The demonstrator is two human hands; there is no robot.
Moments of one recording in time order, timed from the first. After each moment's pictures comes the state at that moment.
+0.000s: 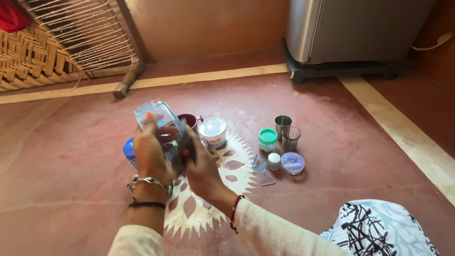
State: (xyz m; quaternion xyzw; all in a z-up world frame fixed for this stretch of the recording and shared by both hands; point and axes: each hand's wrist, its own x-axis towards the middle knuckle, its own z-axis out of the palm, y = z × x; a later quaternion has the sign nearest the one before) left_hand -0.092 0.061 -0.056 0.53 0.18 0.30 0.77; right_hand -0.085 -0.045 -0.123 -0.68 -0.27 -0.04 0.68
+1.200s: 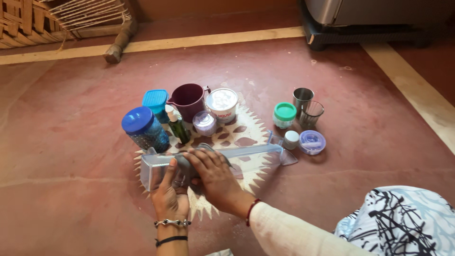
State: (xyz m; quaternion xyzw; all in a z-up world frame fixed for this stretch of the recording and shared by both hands) left_hand -0.142 0.101 -0.240 0.33 0.22 0.33 0.85; right_hand -0.089 -0.031 -0.240 -0.79 -0.46 -0.16 0.38
